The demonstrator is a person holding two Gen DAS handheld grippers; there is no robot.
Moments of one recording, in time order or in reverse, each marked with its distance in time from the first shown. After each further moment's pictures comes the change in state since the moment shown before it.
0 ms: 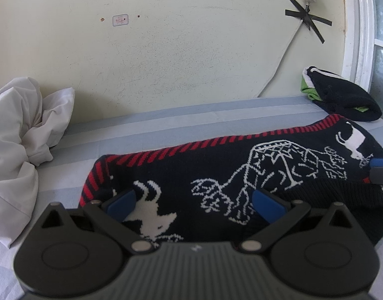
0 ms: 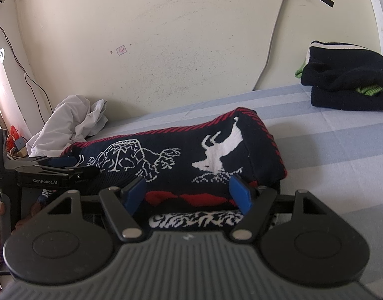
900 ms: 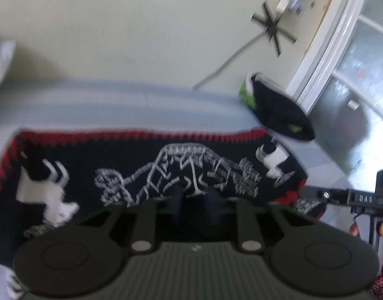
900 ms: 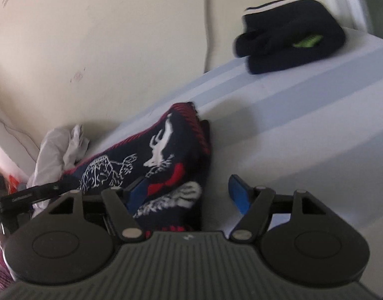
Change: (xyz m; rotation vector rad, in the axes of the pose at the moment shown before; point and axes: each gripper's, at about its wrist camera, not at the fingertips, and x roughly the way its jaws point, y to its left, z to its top) left arm 0.012 -0.005 0.020 -0.190 0.135 -0.397; right arm -0.031 -0.064 0.009 0.282 0.085 -0.032
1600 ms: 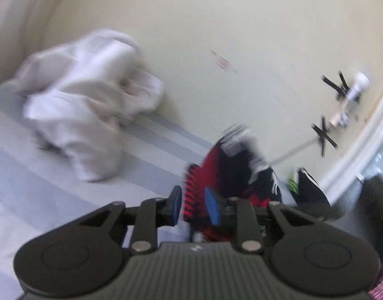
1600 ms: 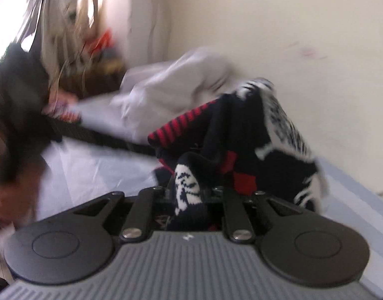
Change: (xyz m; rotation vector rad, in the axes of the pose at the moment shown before) left arm -0.187 0.126 -0.069 -0.352 -0.360 0.135; right arm 0.087 0.283 -0.059 -0.937 0.186 0.261
